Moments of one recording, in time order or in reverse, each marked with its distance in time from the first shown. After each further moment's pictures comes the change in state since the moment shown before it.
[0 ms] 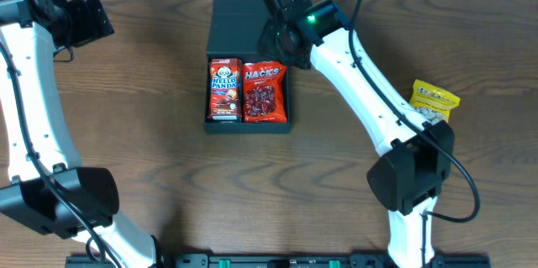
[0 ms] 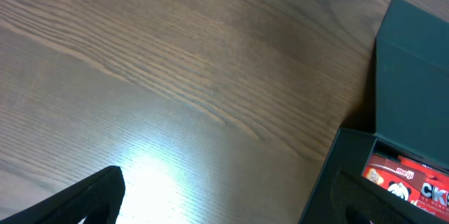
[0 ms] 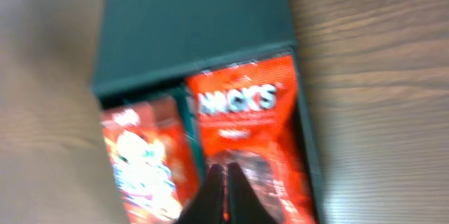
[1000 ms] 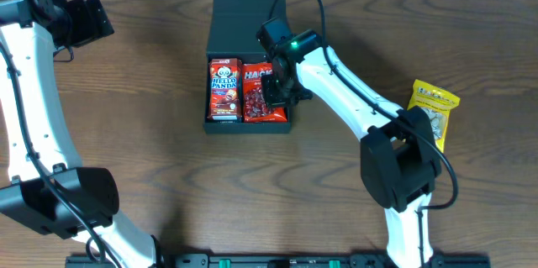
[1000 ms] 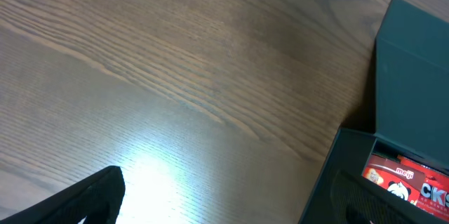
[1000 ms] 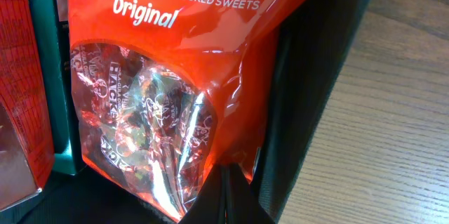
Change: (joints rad) left arm 0.000 0.000 0.000 0.000 0.000 0.000; right arm 0.021 0.035 -0.285 0.015 -0.093 -0.386
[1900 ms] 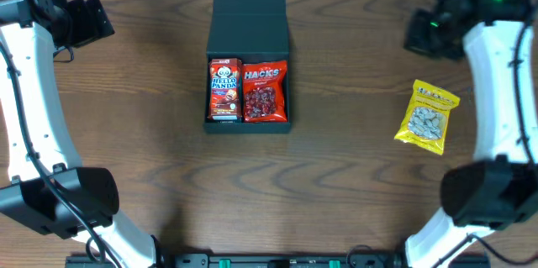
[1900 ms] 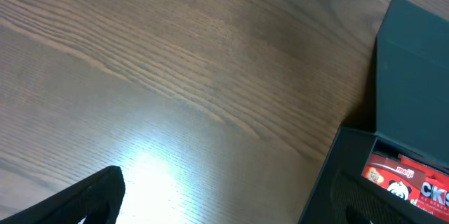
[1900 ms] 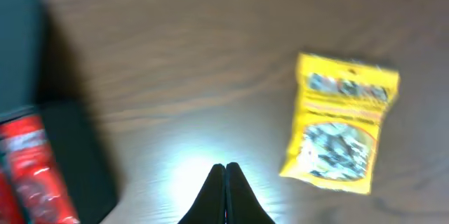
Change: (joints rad) left arm 0.000 0.000 0.000 -0.004 0.000 0.000; right arm -0.678 -0.251 0.140 -0.216 0.023 -0.125
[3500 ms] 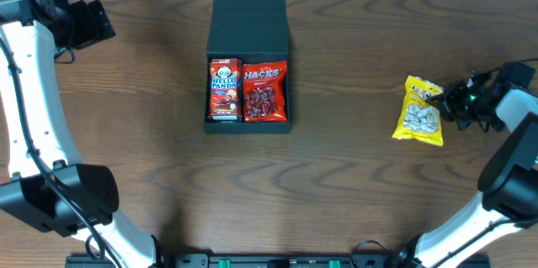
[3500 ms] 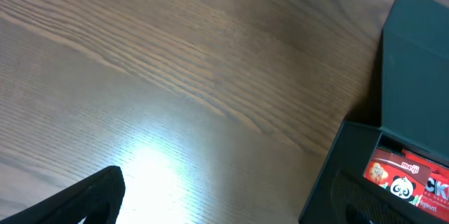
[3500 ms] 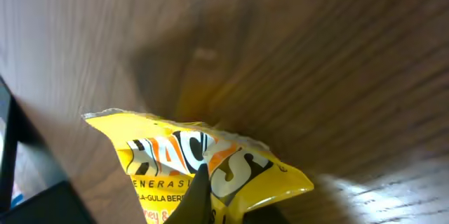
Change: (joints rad) left arm 0.000 0.012 0.000 -0.019 0.000 0.000; right arm -0.425 0.127 -0.689 0.755 -0.500 0.108
